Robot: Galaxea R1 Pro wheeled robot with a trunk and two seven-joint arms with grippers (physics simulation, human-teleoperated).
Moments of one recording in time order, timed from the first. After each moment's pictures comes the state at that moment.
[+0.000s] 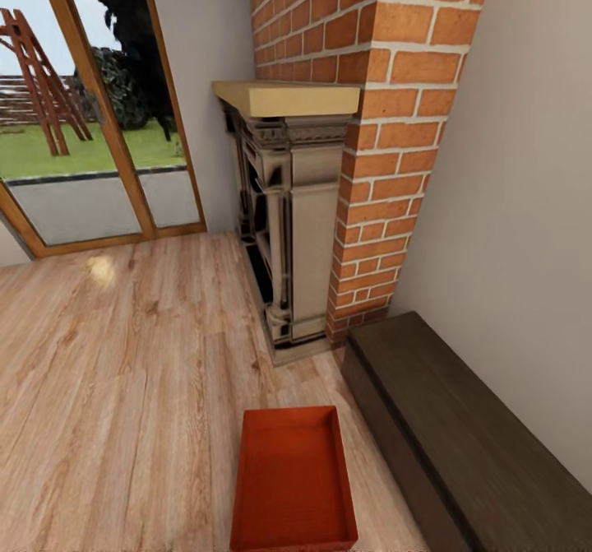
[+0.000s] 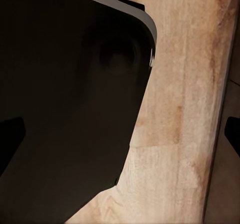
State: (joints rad) left arm -0.25 0.02 -0.22 -0.01 0.50 0.01 0.04; right arm -0.12 0.00 0.14 0.03 0.12 -0.17 -0.08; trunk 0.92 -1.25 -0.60
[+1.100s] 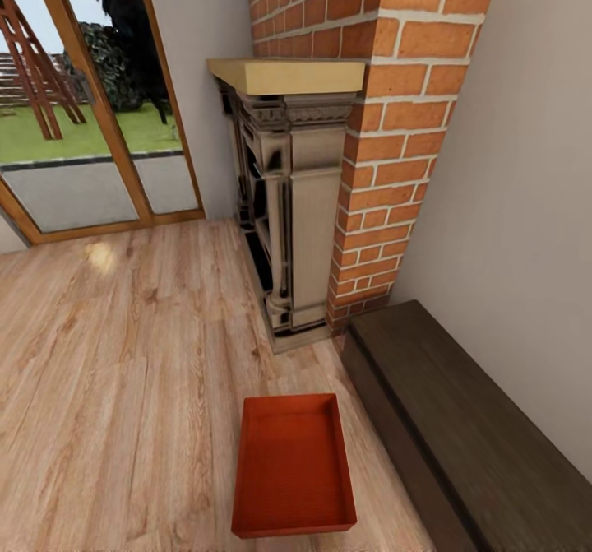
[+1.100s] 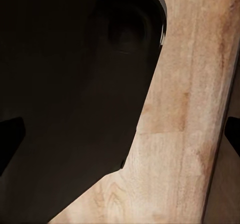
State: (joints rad) left arm -0.25 0.02 -0.22 -0.01 0.50 0.01 0.04; right arm -0.12 0.00 0.15 0.03 0.12 -0.17 -0.08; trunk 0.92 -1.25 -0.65
